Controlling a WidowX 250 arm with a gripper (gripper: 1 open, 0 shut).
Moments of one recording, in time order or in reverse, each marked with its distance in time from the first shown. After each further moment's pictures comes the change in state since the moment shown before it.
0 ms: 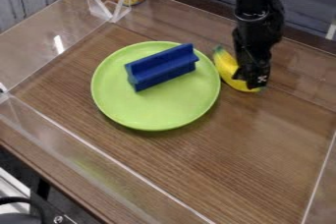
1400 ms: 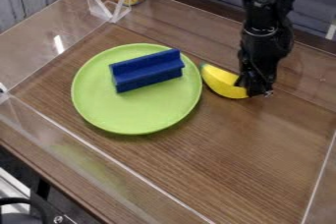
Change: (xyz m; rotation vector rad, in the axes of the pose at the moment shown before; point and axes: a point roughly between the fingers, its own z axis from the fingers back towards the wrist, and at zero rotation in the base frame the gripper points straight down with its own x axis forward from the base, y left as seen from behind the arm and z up) arm 0.002 -0.016 -0.014 -0.035 0.059 0.034
